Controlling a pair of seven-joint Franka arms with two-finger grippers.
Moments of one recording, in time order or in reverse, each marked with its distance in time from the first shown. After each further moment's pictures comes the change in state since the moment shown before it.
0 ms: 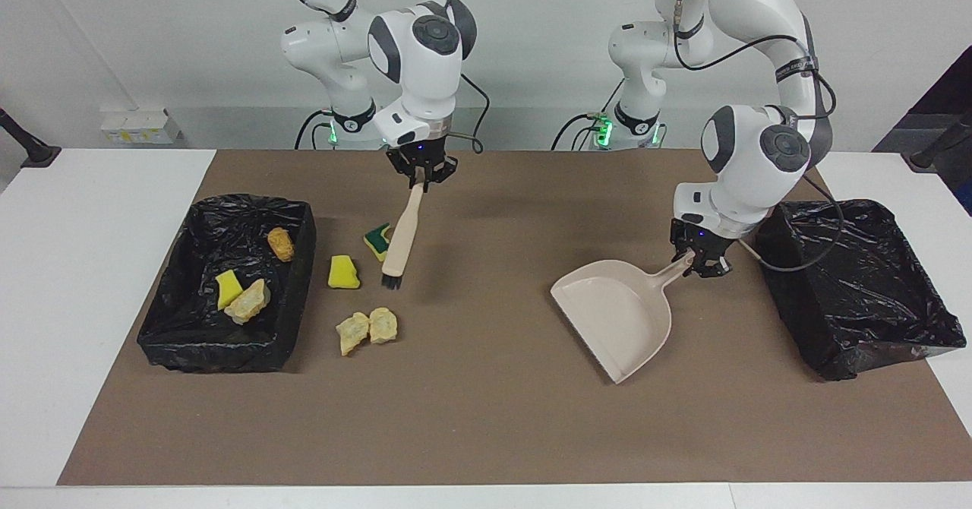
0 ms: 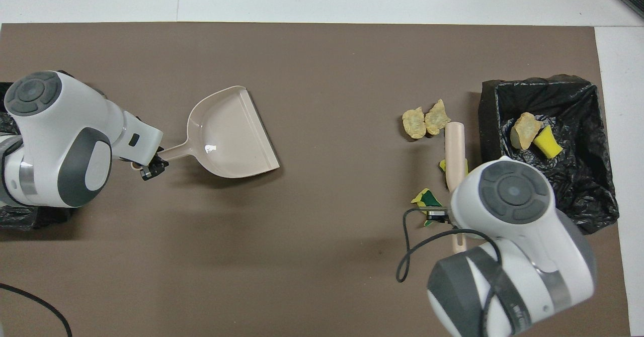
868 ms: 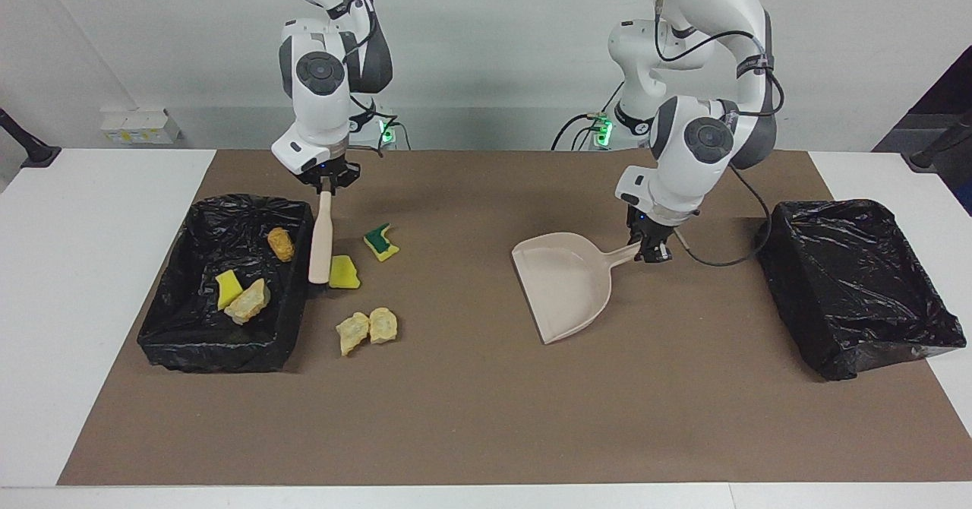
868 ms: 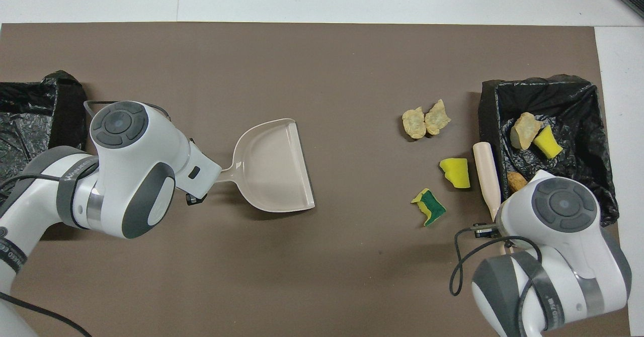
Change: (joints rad) left arm -0.186 -0.065 -0.002 -0.094 0.022 0.006 -0.016; right arm -0.155 -0.059 0.003 -0.197 -0.080 0.106 -0.243
